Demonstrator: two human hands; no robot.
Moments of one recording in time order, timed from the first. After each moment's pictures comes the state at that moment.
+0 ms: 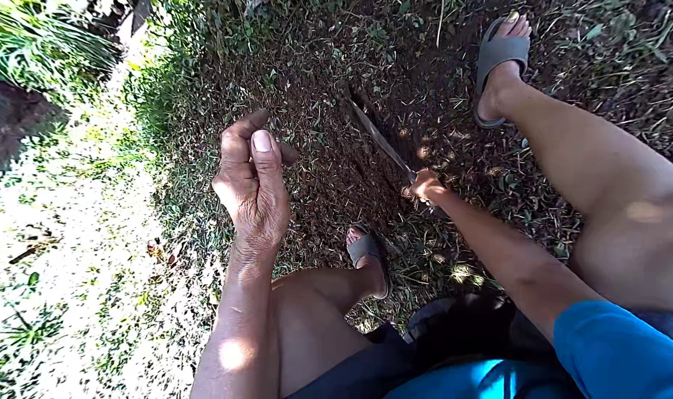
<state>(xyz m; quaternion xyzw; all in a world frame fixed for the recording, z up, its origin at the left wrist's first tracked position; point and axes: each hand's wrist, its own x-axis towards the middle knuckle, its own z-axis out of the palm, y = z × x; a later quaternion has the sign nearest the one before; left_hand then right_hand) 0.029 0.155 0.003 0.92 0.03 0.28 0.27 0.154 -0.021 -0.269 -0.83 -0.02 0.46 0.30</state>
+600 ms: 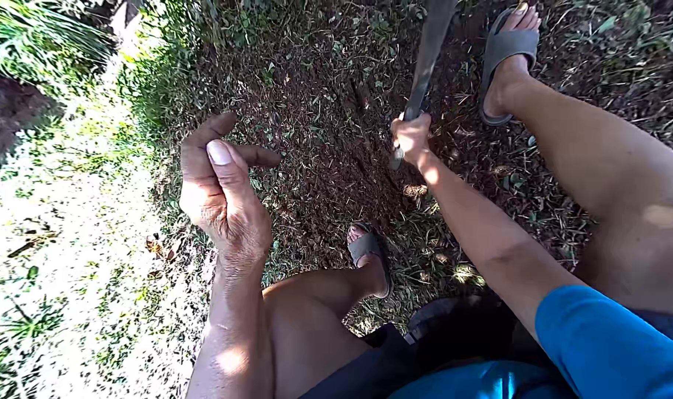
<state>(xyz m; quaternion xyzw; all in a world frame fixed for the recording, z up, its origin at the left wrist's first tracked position) 0.018 0.169 0.007 0.89 0.03 0.32 0.31 0.206 0.040 -0.219 -0.64 0.10 0.17 0.74</state>
